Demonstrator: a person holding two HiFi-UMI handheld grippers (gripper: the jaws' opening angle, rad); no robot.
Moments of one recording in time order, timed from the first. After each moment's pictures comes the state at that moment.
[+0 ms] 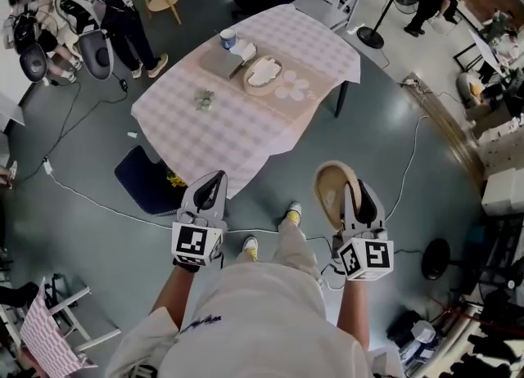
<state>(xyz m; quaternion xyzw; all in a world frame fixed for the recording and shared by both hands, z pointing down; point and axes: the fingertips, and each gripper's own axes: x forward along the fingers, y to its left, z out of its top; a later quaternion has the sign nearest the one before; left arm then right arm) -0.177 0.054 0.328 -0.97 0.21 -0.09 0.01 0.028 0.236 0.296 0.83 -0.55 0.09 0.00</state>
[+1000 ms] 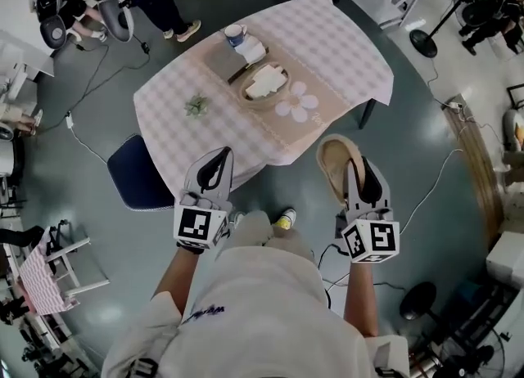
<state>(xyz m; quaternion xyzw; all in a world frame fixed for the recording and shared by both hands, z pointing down) 0.043 -0.040 0.318 -0.94 0.32 -0.12 0.01 0.270 0.078 0.323 0.74 -0.66 0.13 -0.02</state>
